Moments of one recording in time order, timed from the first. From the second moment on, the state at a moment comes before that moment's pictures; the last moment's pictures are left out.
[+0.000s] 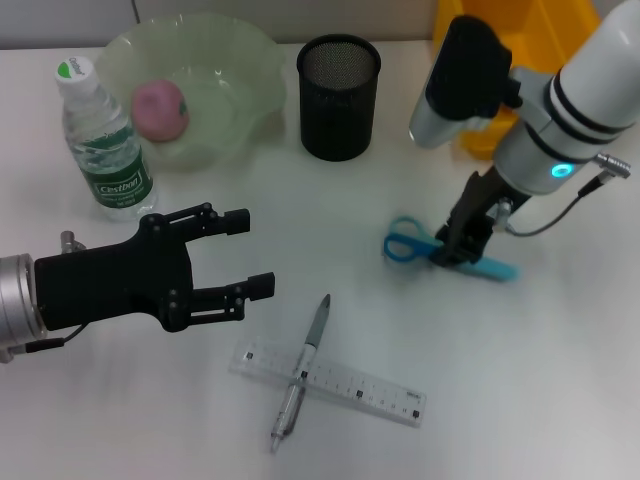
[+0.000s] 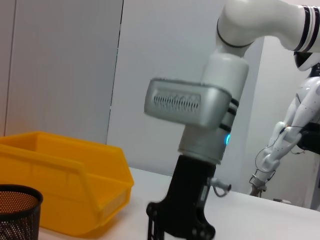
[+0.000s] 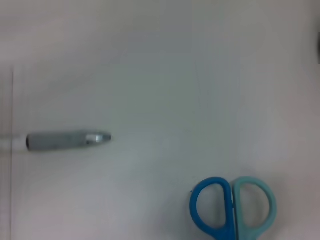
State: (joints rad) left arm -0.44 -2.06 0.72 0.51 1.88 1.72 -1.06; right arm 0.90 2.08 -1.38 -0.84 -2.60 -1.35 2.19
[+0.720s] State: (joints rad) left arm -0.43 -2.05 0.69 0.51 1.87 1.73 -1.06; right arm 0.63 2.08 -1.02 -0.81 -1.74 -1.39 1.45
